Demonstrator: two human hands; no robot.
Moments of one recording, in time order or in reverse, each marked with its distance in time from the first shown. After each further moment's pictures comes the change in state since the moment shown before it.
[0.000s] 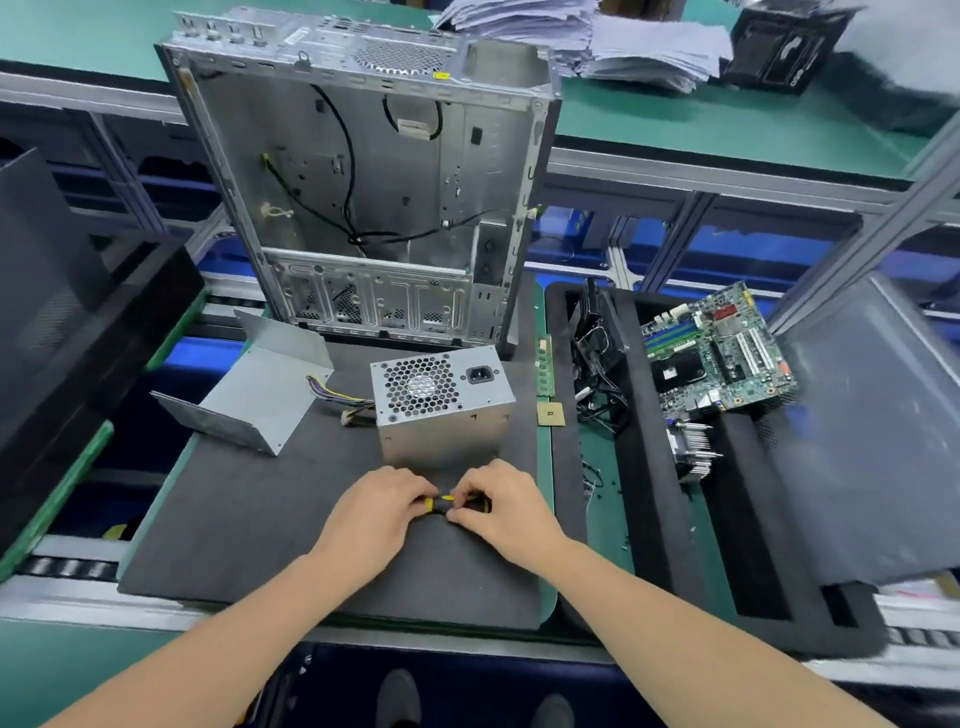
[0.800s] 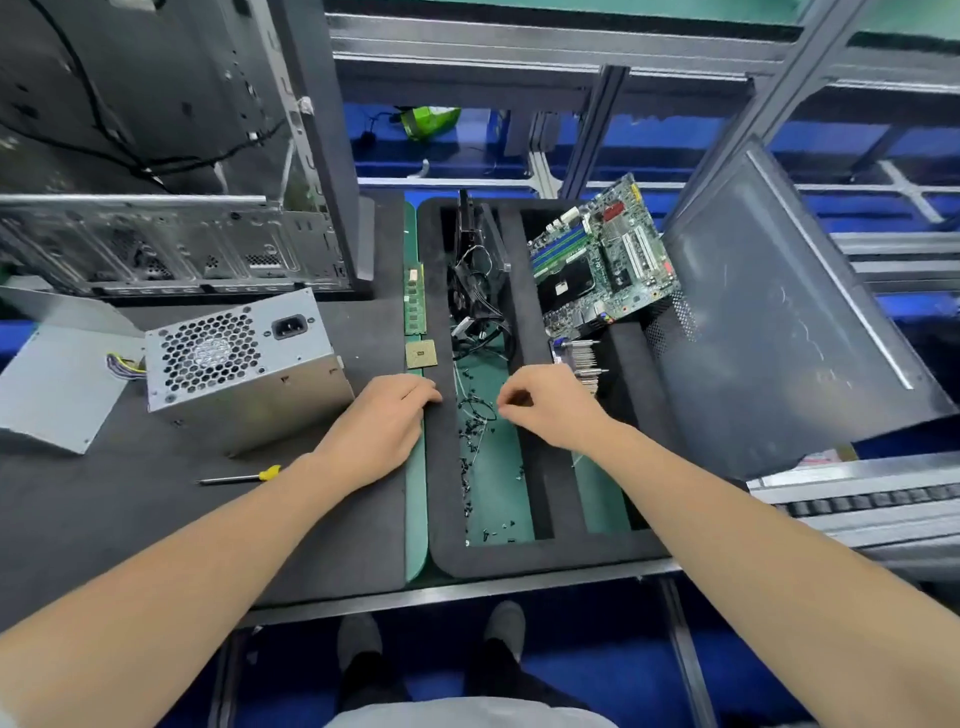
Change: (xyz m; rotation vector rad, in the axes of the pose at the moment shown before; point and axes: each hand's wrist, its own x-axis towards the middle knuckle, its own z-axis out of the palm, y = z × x) left_hand 0.120 0.100 0.076 0.082 -0.059 0.381; right_hand -0.044 0.135 -0.153 -0.185 -0.090 0.283
